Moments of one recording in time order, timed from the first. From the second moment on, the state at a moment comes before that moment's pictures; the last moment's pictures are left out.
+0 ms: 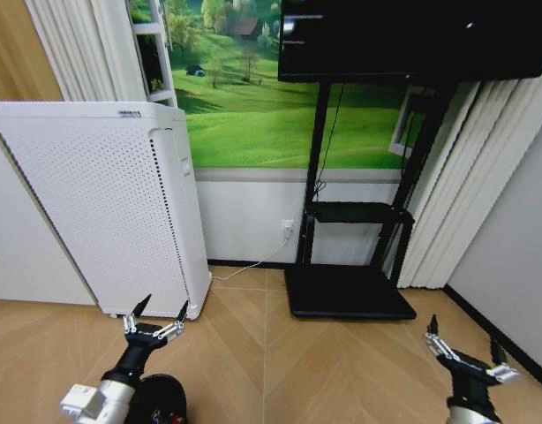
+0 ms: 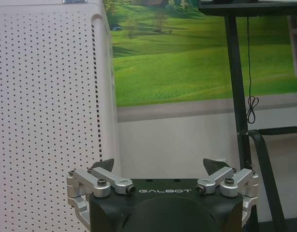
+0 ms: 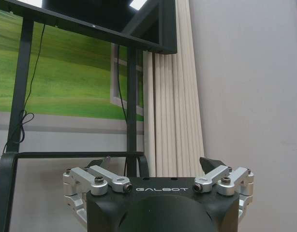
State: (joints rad) left arm 1.83 -1.14 -0.77 -2.39 -0.40 -0.04 0.00; right arm -1.78 1.57 0.93 2.22 0.19 0.28 0.24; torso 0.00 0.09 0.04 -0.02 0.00
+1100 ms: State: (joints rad) left arm 1.84 -1.15 -0.76 -2.39 -0.39 -0.08 -0.01; right arm -1.78 1.57 0.89 2.19 0.18 0.30 0.23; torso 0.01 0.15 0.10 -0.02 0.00
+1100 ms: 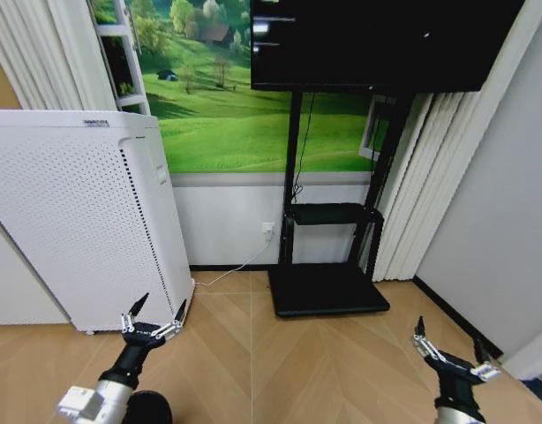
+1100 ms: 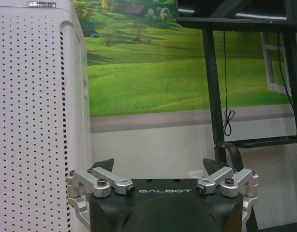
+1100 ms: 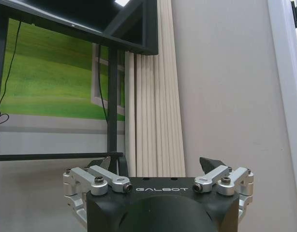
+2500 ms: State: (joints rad) left arm 1.82 -1.15 -0.80 -2.40 -0.42 -0.06 -0.08; right arm -1.78 1.56 0.89 2.19 0.16 0.31 0.22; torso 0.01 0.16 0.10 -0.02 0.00
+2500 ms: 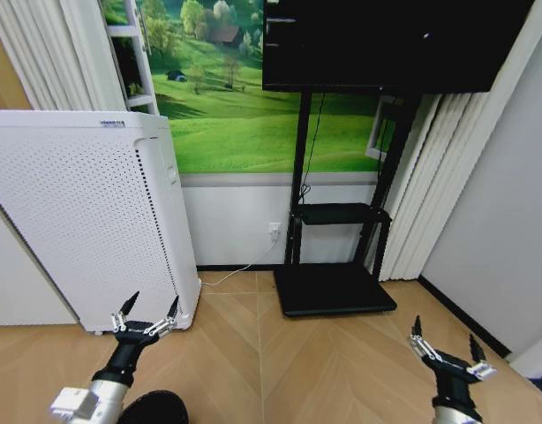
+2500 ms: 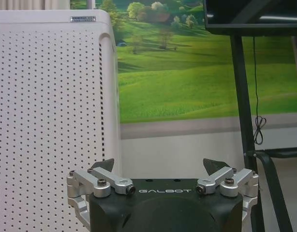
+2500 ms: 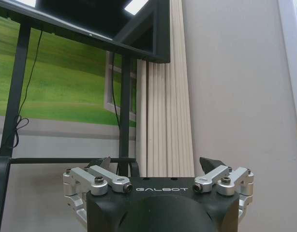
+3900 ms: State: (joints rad) left arm 1.86 -1.21 -0.64 -2.24 -0.26 -0.01 -0.18; right arm -1.85 1.35 0.74 2.19 0.26 0.16 -0.05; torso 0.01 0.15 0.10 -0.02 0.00
